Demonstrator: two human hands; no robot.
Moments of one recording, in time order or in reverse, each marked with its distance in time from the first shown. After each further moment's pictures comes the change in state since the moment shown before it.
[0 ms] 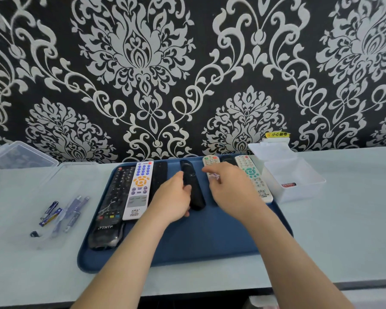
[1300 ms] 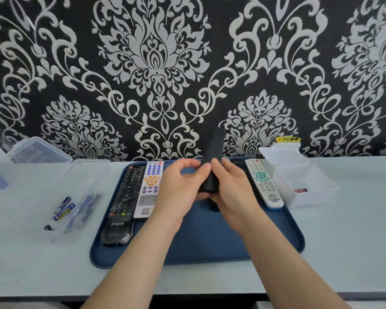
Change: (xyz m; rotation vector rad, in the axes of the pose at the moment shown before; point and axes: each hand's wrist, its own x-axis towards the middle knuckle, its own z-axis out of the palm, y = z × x) left_hand -0.021 0.019 -0.012 -0.794 0.123 -0.006; right_hand 0.001 -0.034 0.019 1.173 -0.012 0.401
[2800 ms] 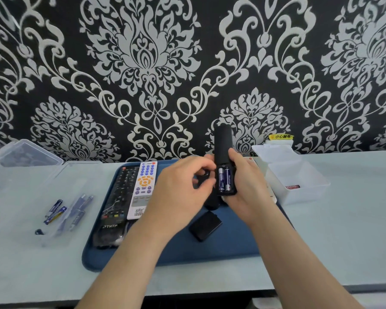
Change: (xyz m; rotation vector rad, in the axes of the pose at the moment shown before) left_hand -0.010 0.005 -0.003 0.641 -0.094 0.721; right_hand 0.001 -0.023 -0.022 0.256 0.104 0.071
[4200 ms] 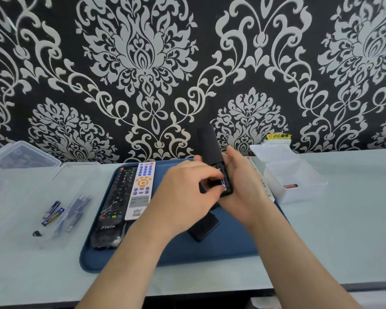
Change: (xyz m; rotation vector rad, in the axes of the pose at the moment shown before) left_hand 0.002 0.014 -0.001 0.097 -0.071 0.075; right_hand 0.008 0.005 -0.004 0.111 -0.171 0.115
